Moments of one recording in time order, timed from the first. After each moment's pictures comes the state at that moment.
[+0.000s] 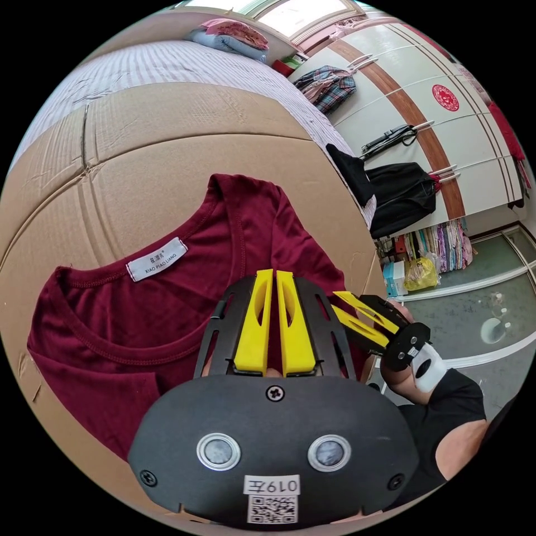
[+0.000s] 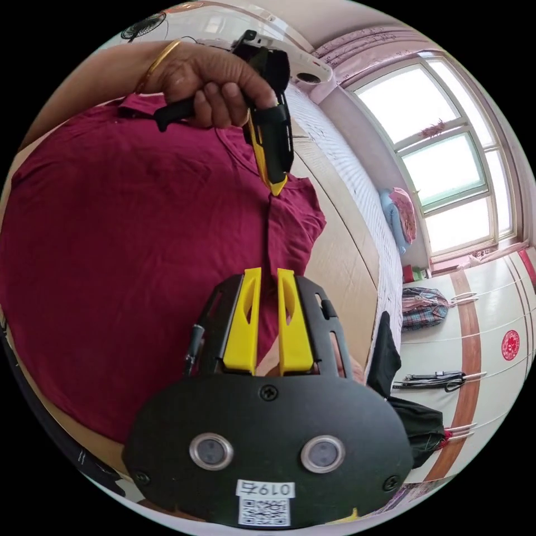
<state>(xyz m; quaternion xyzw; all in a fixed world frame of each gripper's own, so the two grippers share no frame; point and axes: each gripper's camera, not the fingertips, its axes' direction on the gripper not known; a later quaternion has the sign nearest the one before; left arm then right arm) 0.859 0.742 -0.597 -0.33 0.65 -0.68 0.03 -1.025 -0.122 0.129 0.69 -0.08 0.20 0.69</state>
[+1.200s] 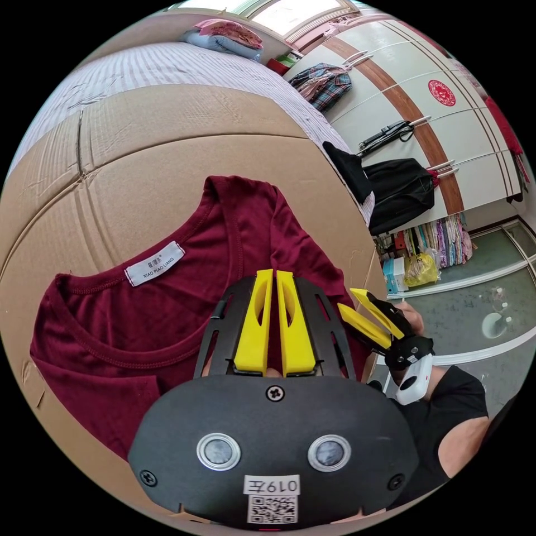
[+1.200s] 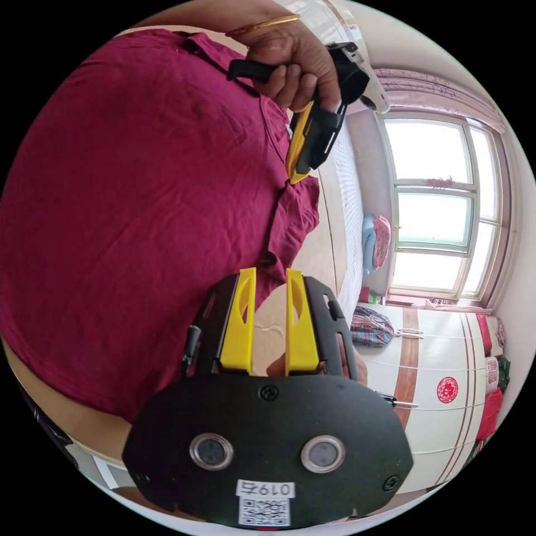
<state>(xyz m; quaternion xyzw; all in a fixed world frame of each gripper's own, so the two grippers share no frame) 0.847 0.759 -0.599 -0.32 0.66 -0.68 0.04 -1.128 -0.141 0.104 0.64 0.09 0.16 0.74</state>
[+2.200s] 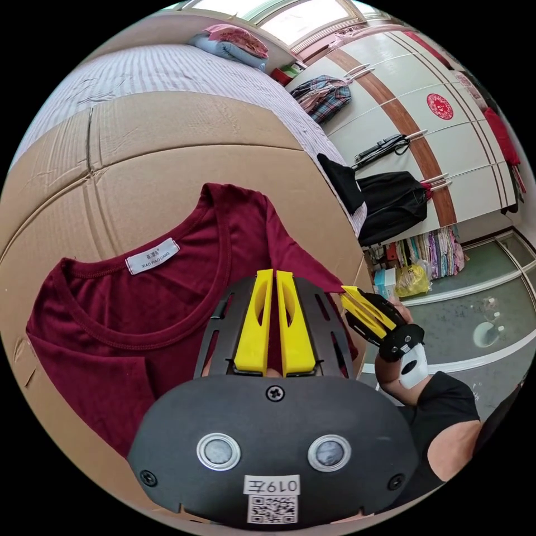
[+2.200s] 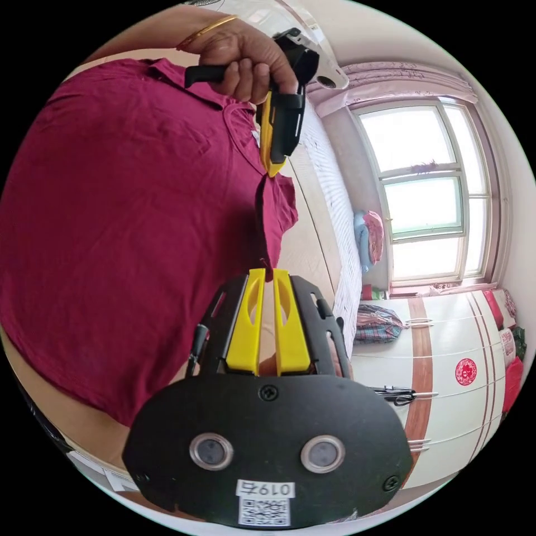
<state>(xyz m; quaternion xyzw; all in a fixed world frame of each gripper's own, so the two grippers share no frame) 0.784 0.776 -0.599 -0.33 0.64 -0.69 0.02 -1.127 -0.134 0.148 0.67 0.05 0.20 0.71</state>
